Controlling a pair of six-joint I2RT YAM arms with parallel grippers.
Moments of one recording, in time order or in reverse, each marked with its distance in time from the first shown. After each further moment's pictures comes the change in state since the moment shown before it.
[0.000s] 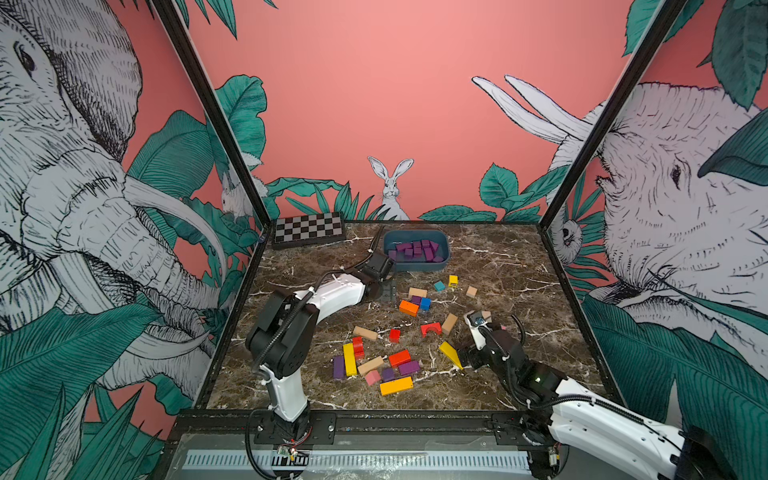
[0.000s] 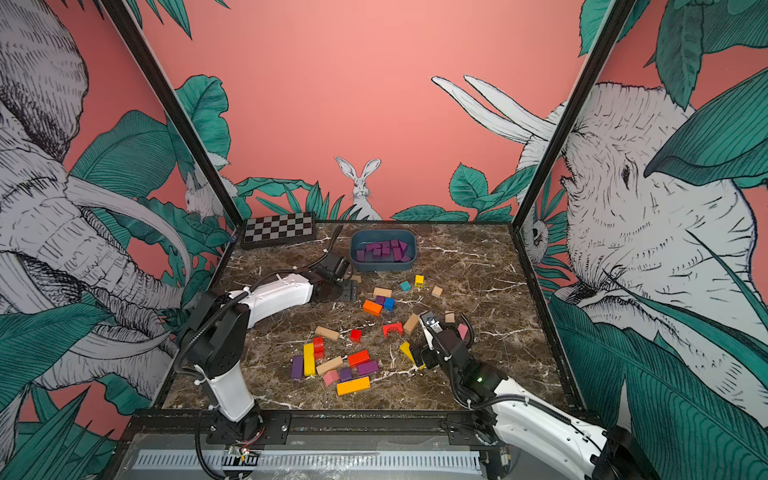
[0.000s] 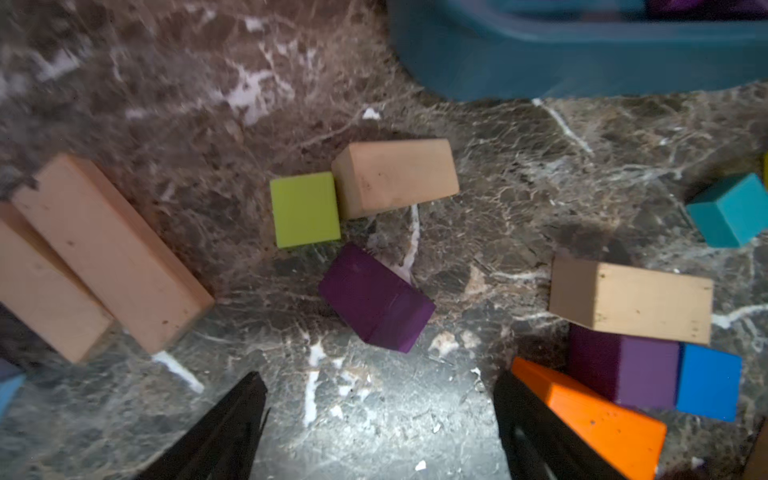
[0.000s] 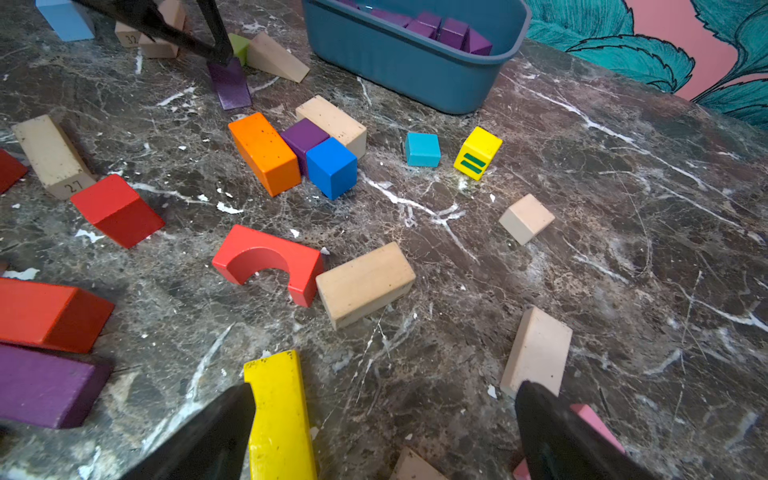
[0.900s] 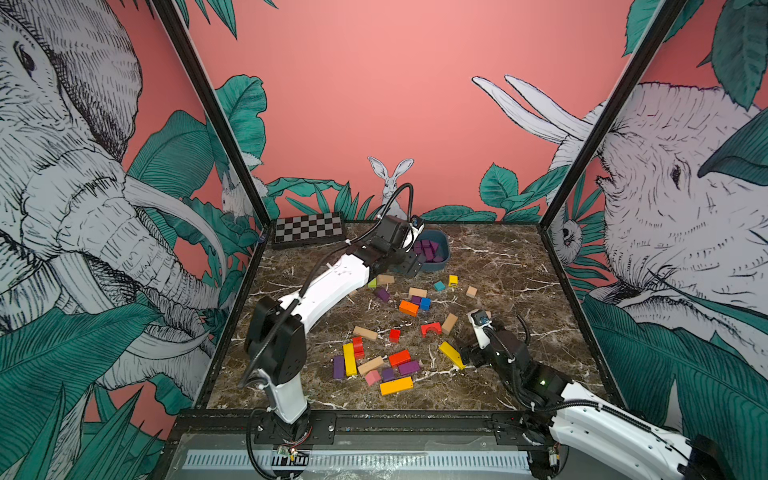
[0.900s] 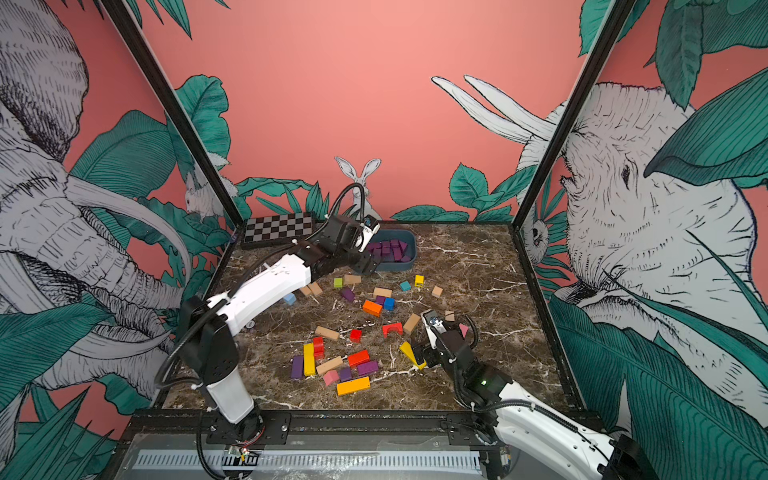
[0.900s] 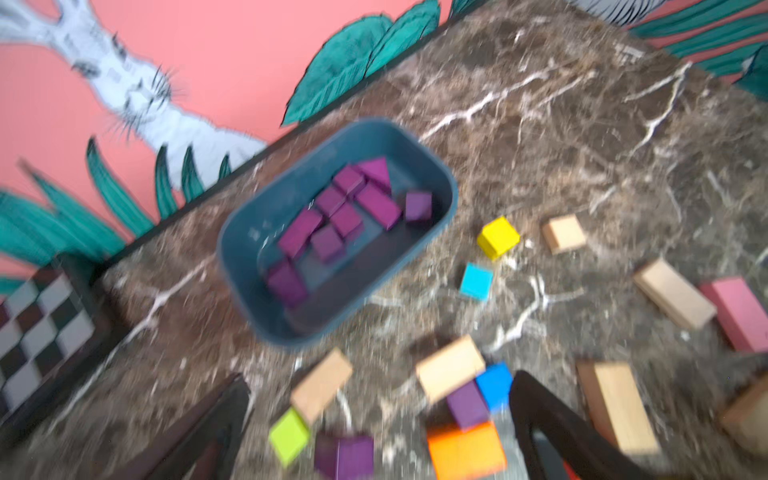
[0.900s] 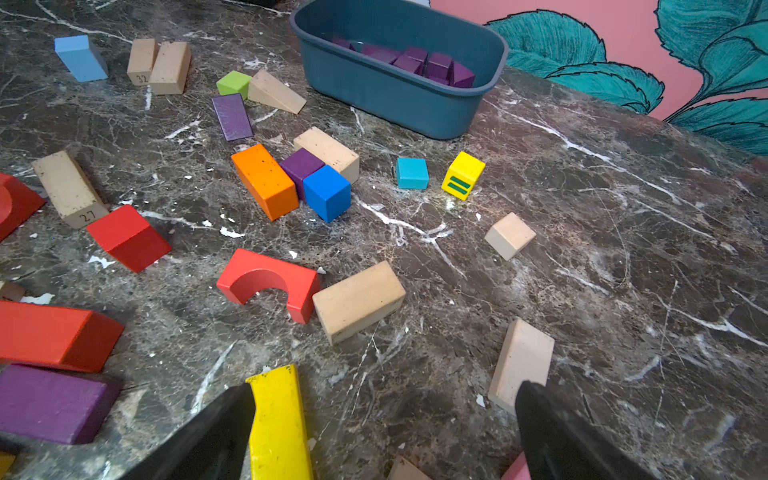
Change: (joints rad) left arm -0.070 -0.119 0.282 -0.029 0.075 0.635; right arm 0.000 -0.060 0.000 -0.010 0.020 0.000
